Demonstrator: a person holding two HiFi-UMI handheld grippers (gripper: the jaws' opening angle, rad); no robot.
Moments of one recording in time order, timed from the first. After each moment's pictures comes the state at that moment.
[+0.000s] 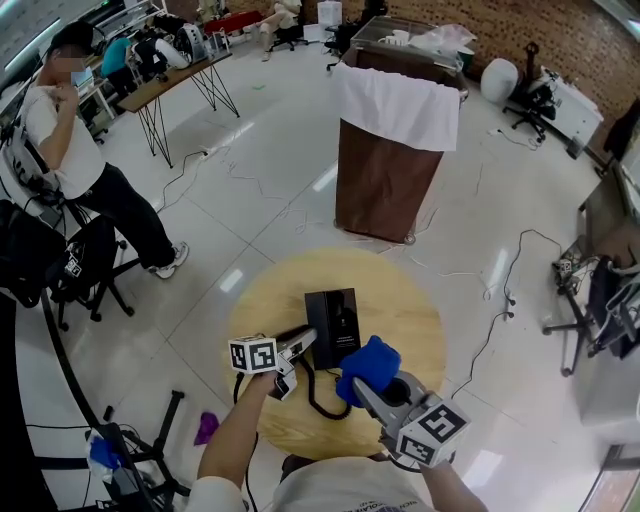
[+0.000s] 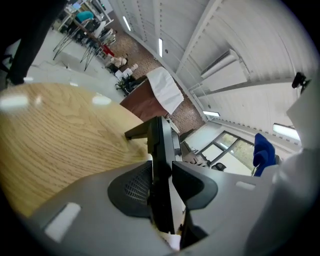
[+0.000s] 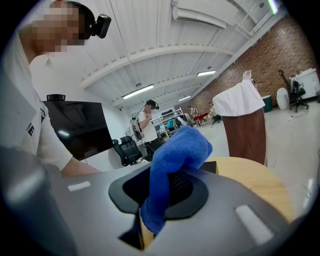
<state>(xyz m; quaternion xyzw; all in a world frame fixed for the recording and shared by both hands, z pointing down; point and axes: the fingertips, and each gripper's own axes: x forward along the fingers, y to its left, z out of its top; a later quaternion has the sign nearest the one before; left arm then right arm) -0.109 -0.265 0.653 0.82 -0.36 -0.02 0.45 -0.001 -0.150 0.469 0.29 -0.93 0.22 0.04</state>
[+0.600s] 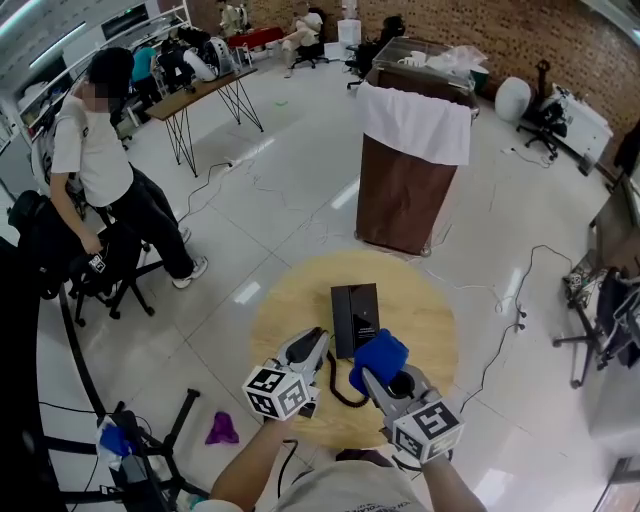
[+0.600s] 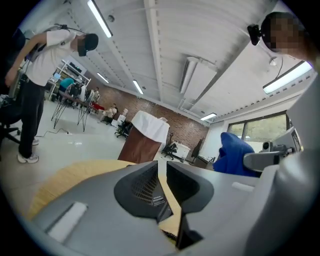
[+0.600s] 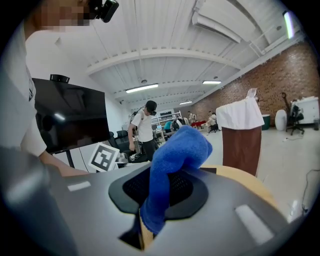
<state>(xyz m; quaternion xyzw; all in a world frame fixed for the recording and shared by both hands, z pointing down) -0.114 -0.191 0.506 0.84 -0.50 -0.04 0.22 -0.019 -0.124 0.454 0.33 -0.93 0.15 0.07</state>
